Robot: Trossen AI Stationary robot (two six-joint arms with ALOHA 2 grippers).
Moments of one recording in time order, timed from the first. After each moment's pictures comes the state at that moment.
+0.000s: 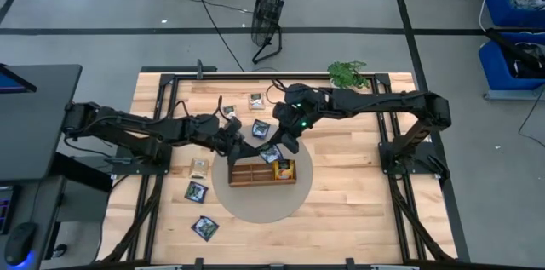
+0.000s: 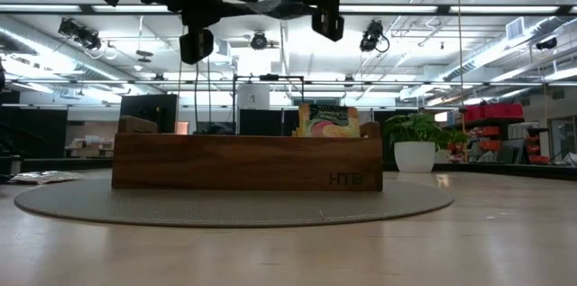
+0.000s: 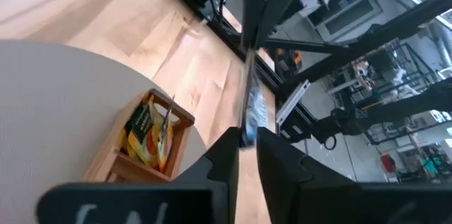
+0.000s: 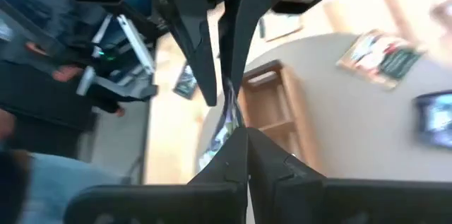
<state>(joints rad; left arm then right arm) -0.02 1.22 0.66 0.29 0.14 -0.82 -0.13 1.64 1.40 -0.44 -0.46 0.36</state>
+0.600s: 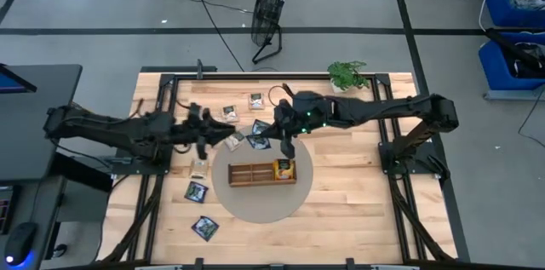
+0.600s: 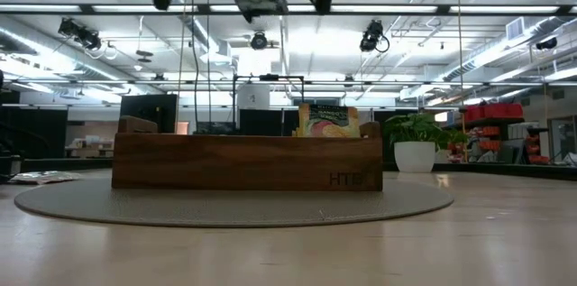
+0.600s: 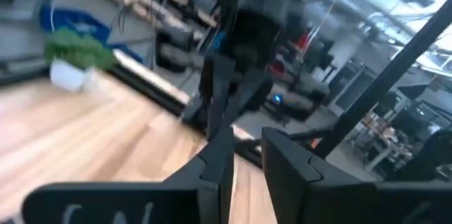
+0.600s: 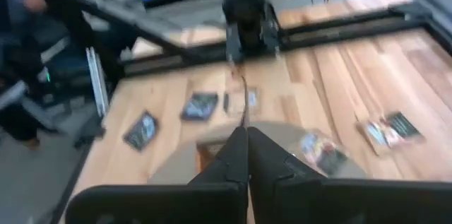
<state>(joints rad) -0.12 0.80 0.58 0.29 -0.26 -0.57 -0.04 1.59 1.32 -0.18 -0.17 0.17</state>
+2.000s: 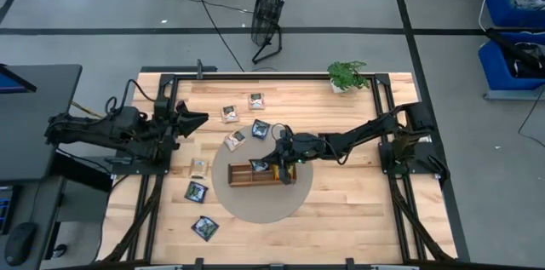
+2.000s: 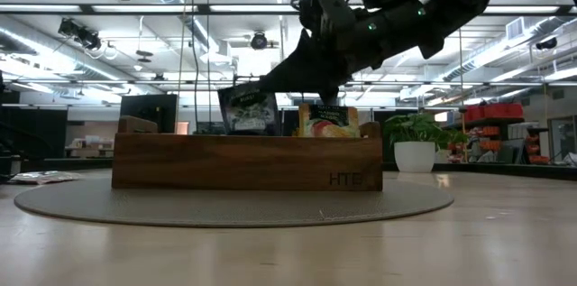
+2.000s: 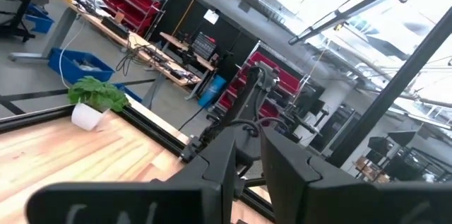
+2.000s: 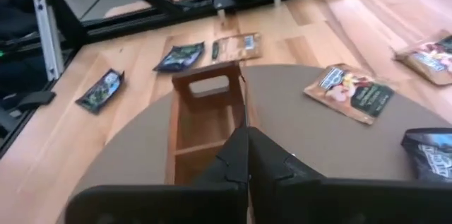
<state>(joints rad) -0.14 0.46 0.51 0.14 -0.36 -0.57 0.08 1.81 0.87 0.54 0.00 0.23</state>
